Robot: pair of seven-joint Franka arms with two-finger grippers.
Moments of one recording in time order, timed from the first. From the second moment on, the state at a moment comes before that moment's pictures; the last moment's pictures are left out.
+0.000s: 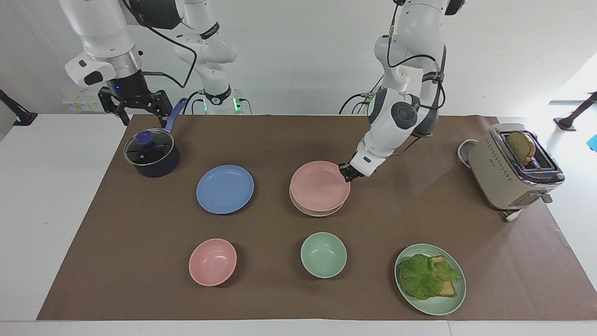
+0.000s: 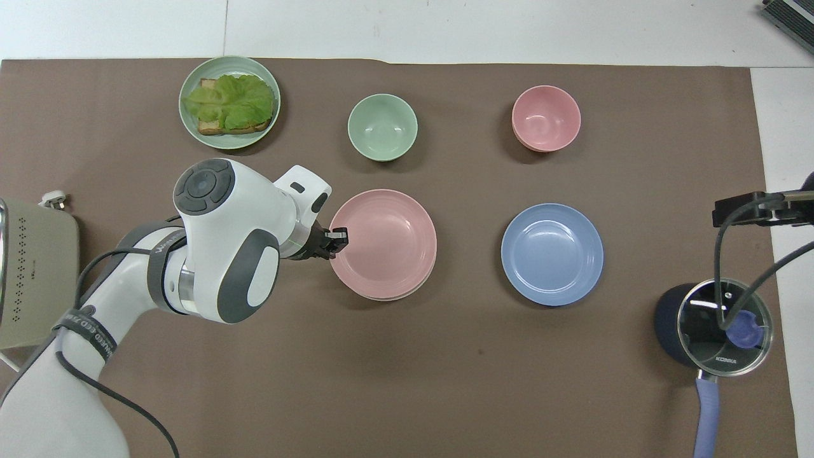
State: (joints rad) left arm -0.38 0.21 -0.09 -1.97 -0.29 2.17 -0.39; right arm -0.09 -0.07 0.07 -1.65 -0.07 1.62 0.01
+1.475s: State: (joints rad) left arm 0.00 0.07 -0.04 -1.66 -0.03 1.72 -0.01; right arm -0.06 -0.06 0.08 -2.02 -0.01 1.98 0.03
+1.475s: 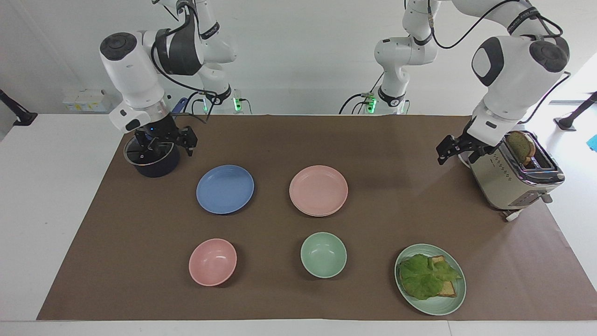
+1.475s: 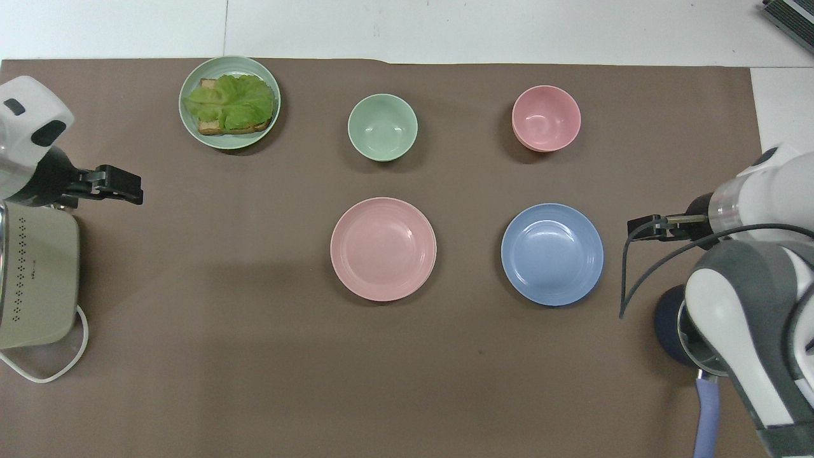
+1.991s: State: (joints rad) left arm 0.02 0.02 -0.04 -1.58 0.01 1.62 0.10; right arm -0.06 0.01 0.08 -2.21 0.01 2.28 0.03
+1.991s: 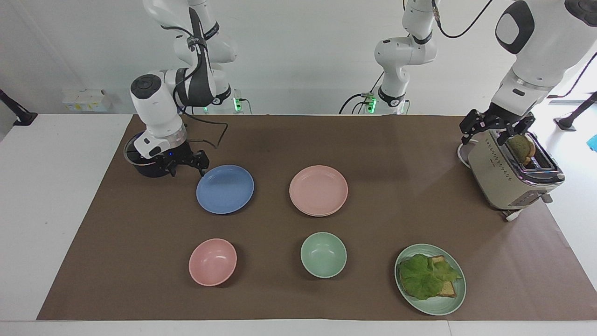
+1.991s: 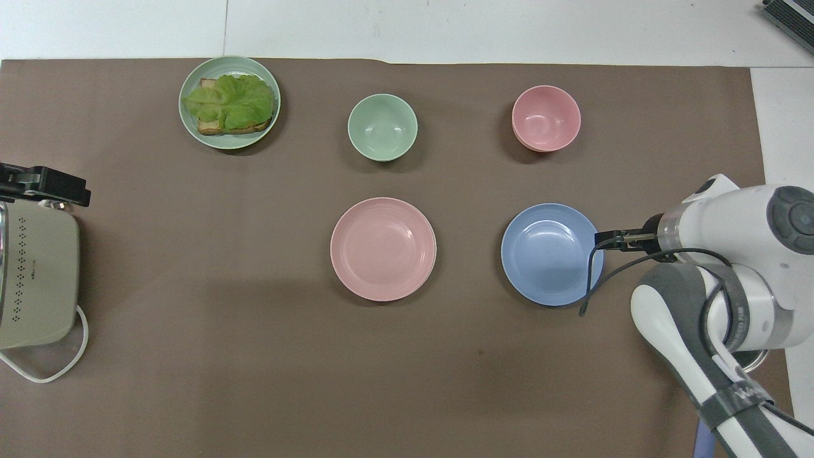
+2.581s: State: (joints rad) left arm 0.02 0.00 -0.04 -1.58 0.01 1.61 0.10; right arm -0.06 0.14 0.07 -2.26 0.09 2.48 0.03
